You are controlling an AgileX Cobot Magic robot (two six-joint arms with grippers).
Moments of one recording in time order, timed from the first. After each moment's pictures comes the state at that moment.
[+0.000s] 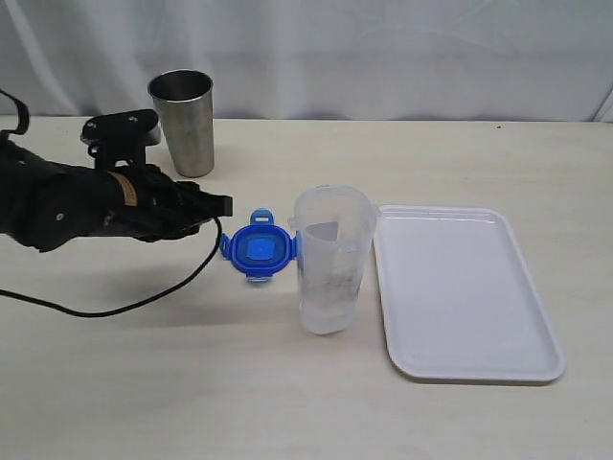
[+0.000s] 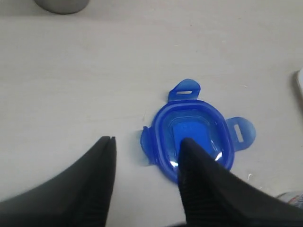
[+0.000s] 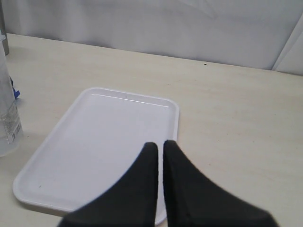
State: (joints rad) left arm -0.44 1.78 -0.85 0.13 -0.05 -0.50; right arm 0.10 0.00 0.00 -0.12 0.35 -0.01
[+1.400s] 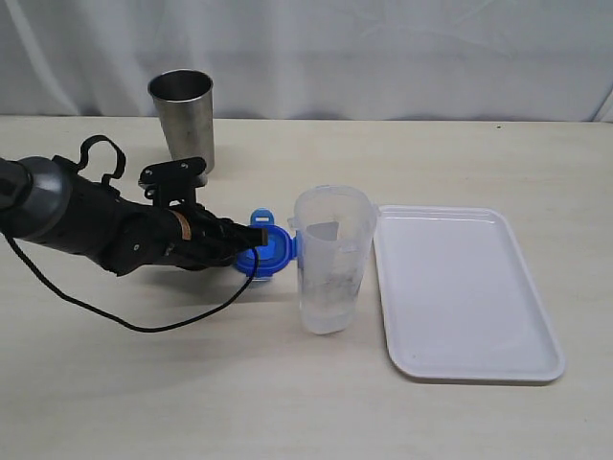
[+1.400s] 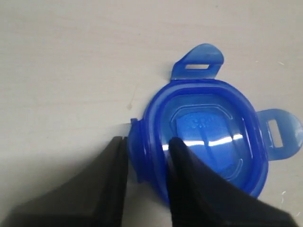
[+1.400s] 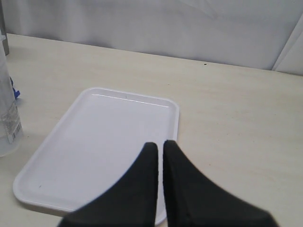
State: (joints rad) left arm -0.49 2.06 -0.96 0.13 -0.15 -0.58; right arm 0.10 0.00 0.00 -0.12 0.35 -0.01
